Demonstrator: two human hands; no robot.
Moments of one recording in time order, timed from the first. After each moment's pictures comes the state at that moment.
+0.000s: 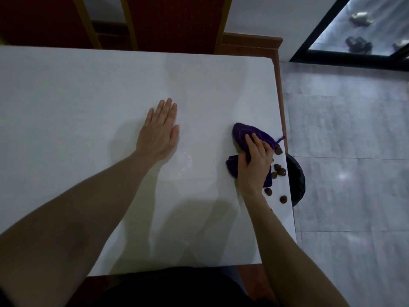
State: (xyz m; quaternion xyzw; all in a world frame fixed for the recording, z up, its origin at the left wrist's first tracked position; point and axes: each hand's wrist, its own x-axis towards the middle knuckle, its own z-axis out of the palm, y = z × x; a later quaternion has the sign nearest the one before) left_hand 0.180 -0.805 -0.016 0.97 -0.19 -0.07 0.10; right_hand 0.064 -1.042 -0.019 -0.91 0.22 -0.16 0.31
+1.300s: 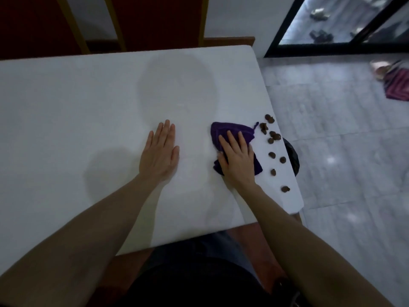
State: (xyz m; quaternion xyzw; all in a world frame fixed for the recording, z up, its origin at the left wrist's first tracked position) left_hand 0.079 -0.761 -0.019 0.96 -0.23 -0.08 0.11; right_hand -0.011 -0.987 -0.018 -0.98 0.10 -0.02 0.17
